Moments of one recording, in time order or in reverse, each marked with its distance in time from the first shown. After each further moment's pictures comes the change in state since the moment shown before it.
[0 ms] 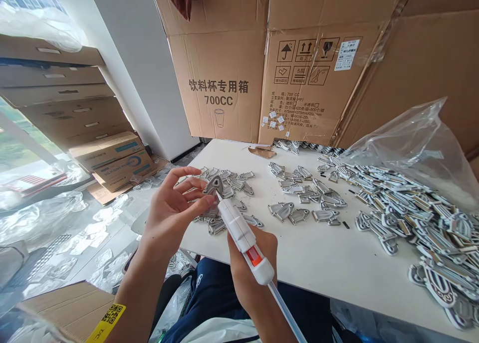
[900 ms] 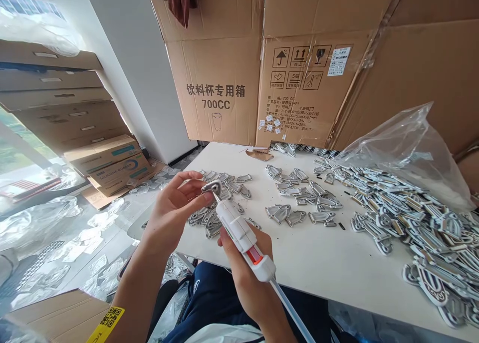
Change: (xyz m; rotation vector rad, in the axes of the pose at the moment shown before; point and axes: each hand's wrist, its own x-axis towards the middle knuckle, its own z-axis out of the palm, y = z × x) left_hand 0.013 -0.006 -0.002 -0.014 -0.015 -0.023; right_hand -0.003 -0.009 -0.011 0.170 -0.162 0.168
